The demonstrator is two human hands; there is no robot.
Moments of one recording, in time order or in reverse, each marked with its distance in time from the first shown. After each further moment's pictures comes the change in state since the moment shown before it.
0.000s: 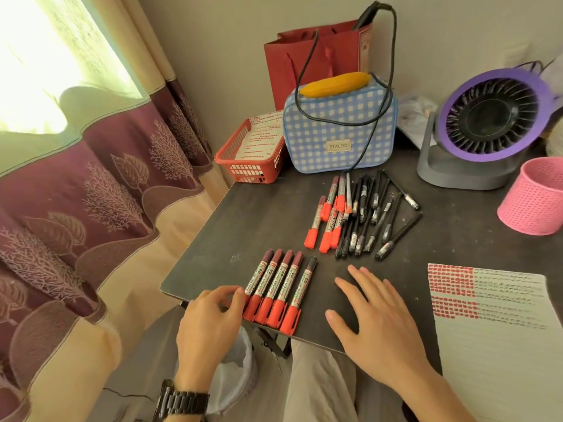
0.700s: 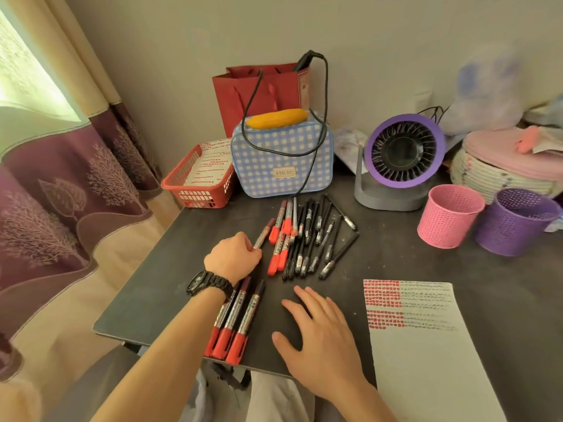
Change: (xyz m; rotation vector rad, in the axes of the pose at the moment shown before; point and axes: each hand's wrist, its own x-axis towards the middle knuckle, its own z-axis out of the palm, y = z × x) left_hand 0.119 0.137 0.067 0.280 -0.312 0.150; right_hand 0.003 0.000 0.006 0.090 0.063 0.019
